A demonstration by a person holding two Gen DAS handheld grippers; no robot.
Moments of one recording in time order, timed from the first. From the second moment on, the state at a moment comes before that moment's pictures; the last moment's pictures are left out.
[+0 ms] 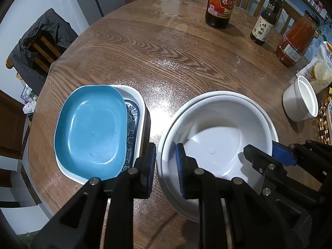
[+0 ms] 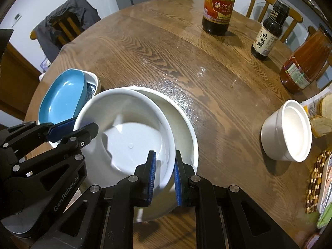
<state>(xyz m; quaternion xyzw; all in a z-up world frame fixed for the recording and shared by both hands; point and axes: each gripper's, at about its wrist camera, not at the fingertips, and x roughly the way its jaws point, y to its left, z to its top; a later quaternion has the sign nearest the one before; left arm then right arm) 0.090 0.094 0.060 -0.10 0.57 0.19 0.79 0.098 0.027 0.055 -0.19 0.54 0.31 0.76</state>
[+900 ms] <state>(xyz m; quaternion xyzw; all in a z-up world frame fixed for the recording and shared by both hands) 0.084 0.102 0.066 -0.10 0.57 0.19 0.79 0.096 0.030 0.060 -0.20 0.54 0.30 0.76</state>
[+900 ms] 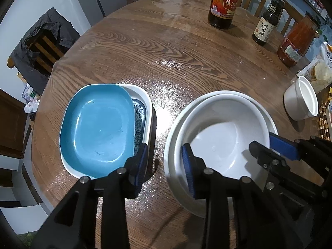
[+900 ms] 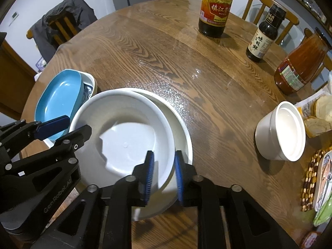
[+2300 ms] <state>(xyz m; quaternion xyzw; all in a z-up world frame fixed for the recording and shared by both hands) 0.127 0.019 0.114 0.04 0.67 0.04 0.74 0.134 -0.082 0.122 -0.16 0.58 0.22 0.77</state>
